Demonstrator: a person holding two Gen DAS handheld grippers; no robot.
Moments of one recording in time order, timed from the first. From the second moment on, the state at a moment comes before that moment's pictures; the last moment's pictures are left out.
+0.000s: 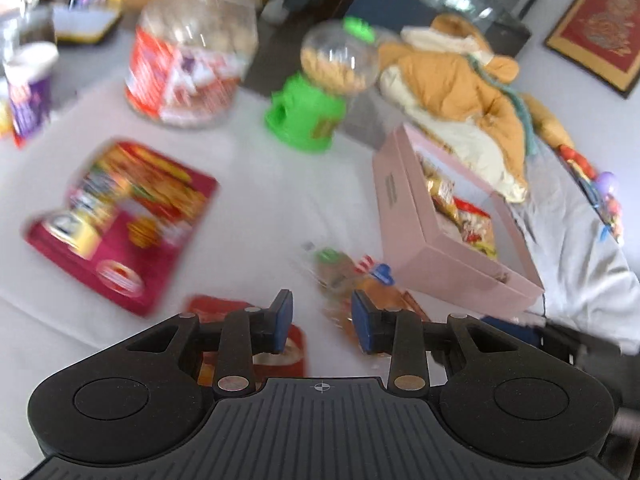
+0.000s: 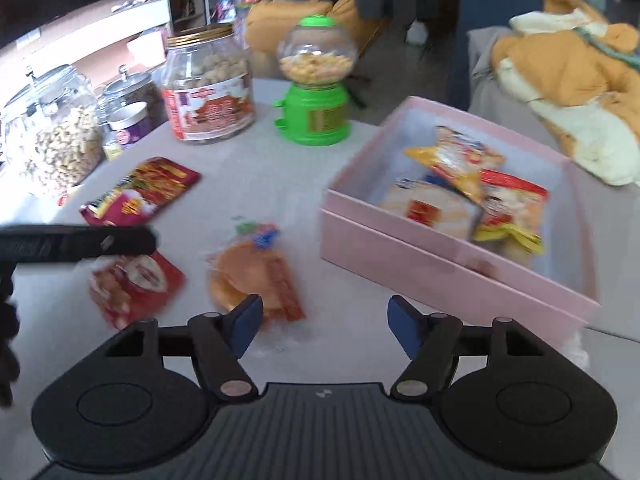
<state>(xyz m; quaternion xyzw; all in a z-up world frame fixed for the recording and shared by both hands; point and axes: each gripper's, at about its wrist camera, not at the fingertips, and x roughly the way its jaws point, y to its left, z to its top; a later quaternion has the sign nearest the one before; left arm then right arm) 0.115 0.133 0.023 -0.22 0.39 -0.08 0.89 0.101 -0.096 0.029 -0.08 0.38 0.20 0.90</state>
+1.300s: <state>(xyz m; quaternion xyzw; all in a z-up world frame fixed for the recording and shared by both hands) 0.028 0.161 0.021 -0.05 0.34 -0.01 0.94 0.142 -0.036 0.014 -0.06 0.38 0.14 0.91</state>
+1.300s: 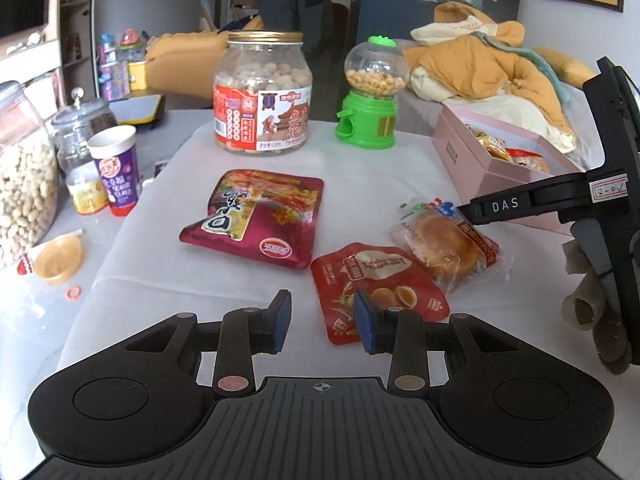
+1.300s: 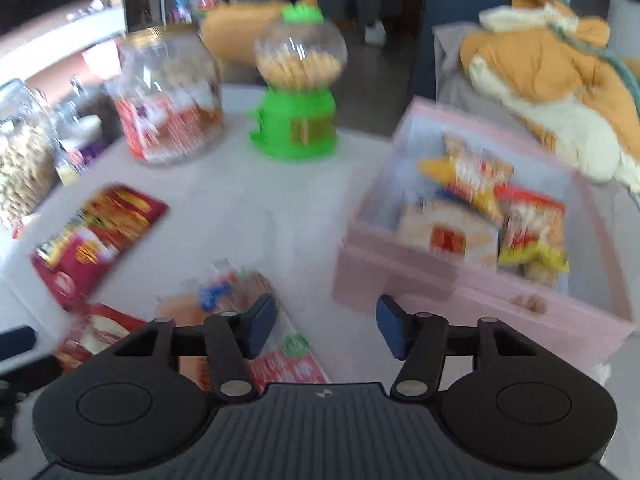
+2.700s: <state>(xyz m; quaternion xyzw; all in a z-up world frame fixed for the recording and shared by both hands) 0.104 0.091 0.034 -0.09 0.37 -0.10 0.92 0.055 -0.141 -0.008 -0.03 0.35 0.14 0.93</state>
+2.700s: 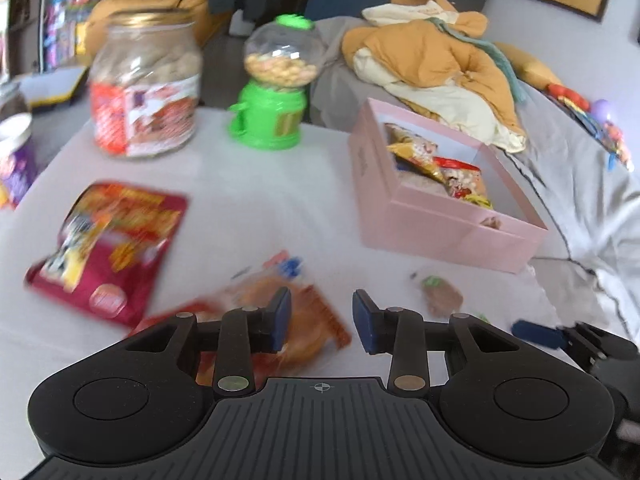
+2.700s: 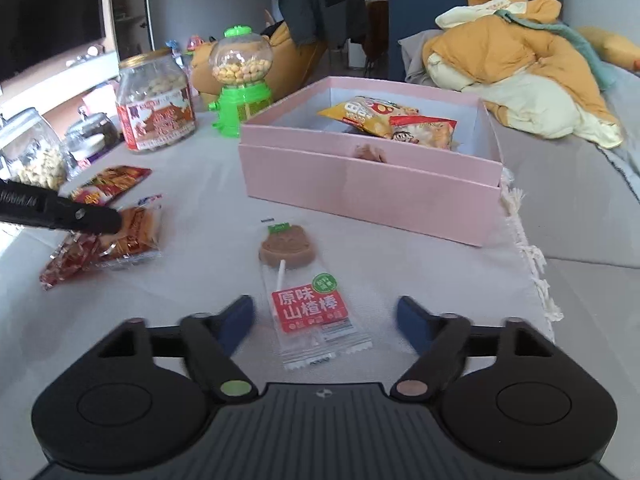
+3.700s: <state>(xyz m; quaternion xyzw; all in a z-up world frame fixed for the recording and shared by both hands) 0.103 0.040 0.007 0.04 0.38 -0.07 0.92 0.053 -0.143 -0.010 -0.02 0.35 0.14 0.93</state>
